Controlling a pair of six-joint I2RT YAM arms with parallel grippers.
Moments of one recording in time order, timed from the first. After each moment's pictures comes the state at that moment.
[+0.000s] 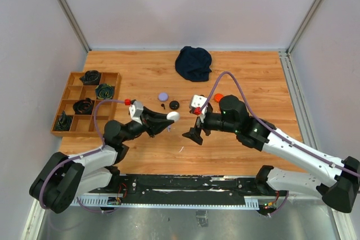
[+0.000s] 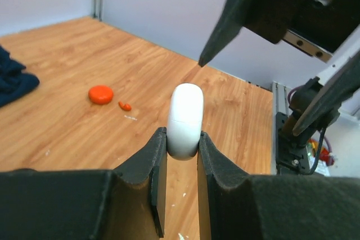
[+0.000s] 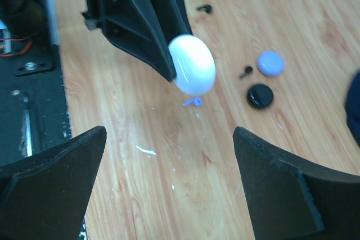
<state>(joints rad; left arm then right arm) -0.47 1.09 0.13 1.31 0.68 -0.43 0.93 1.05 0.90 -0.21 -0.35 -0.24</state>
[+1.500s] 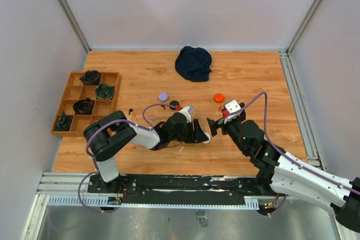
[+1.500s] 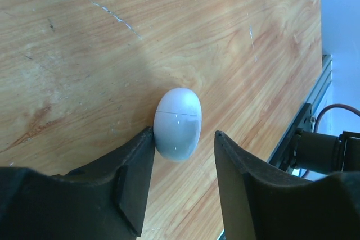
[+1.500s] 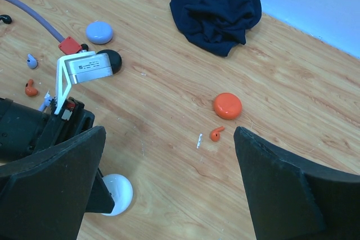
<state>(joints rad) -0.94 1.78 0.63 0.63 0.14 -0.91 0.93 0.70 0.42 0.14 0.45 -0.11</state>
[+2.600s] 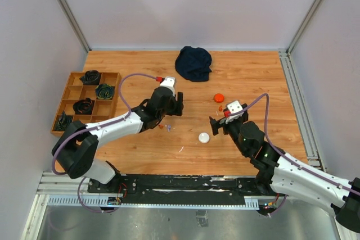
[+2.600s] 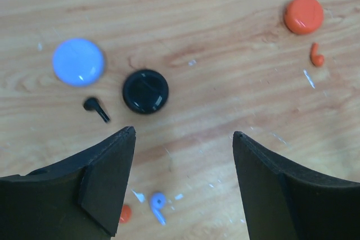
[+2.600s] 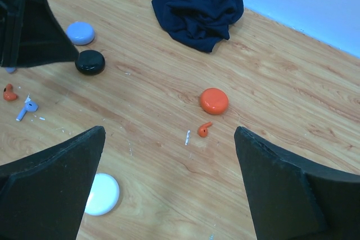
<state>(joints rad) -0.75 1.44 0.81 0.07 -0.29 -0.41 0.93 0.68 0.39 0.17 0.52 -0.11</state>
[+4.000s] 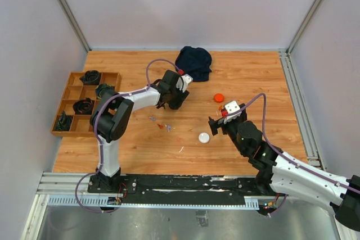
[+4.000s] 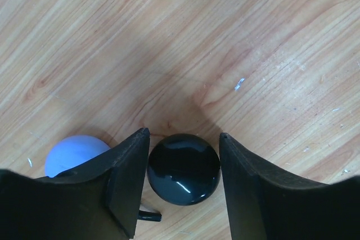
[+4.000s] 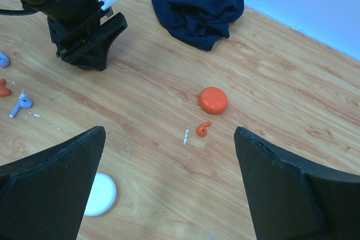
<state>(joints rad) -0.56 1.96 1.25 -0.16 0.04 0.17 0.93 0.72 0.38 0.20 0.52 -0.14</state>
